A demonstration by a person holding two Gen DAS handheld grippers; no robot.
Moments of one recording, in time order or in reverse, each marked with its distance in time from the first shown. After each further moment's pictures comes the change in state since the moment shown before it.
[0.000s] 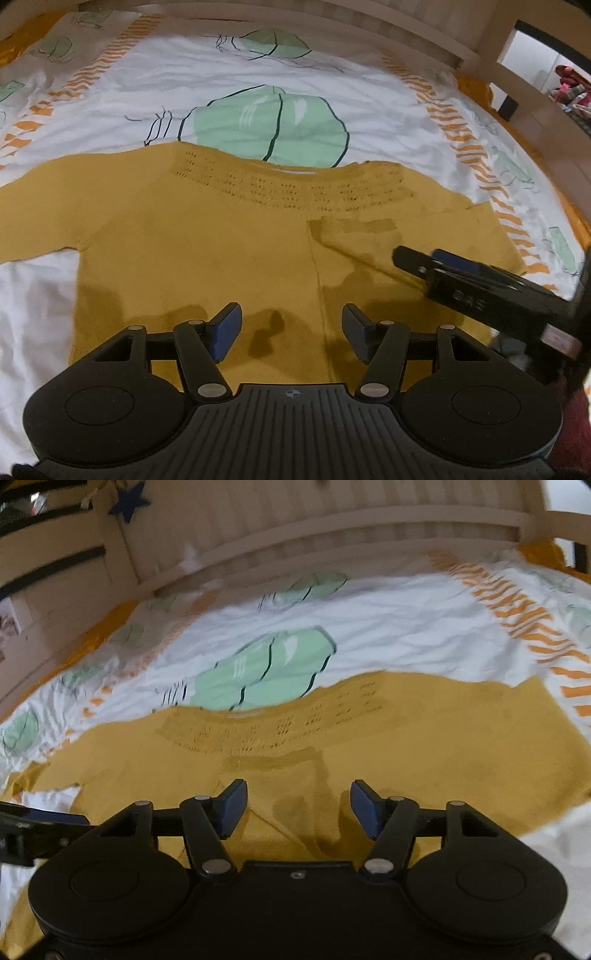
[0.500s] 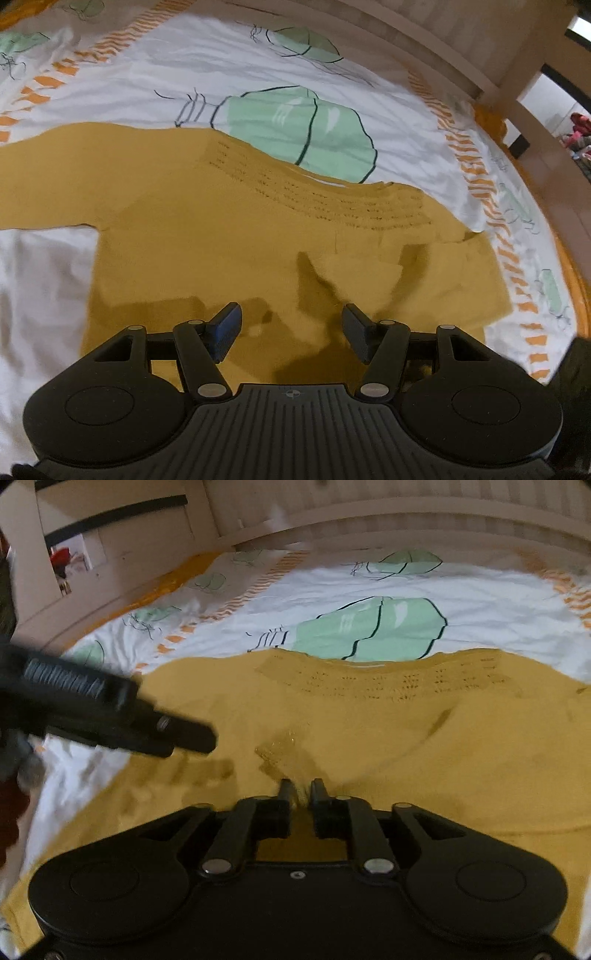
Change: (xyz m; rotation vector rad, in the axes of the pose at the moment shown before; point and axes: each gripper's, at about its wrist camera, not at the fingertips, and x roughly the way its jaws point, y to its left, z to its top) left arm 0.000 0.036 0.012 -0.146 0.009 -0.060; right arm -0.021 0.064 -0.043 -0.152 0.026 0.158
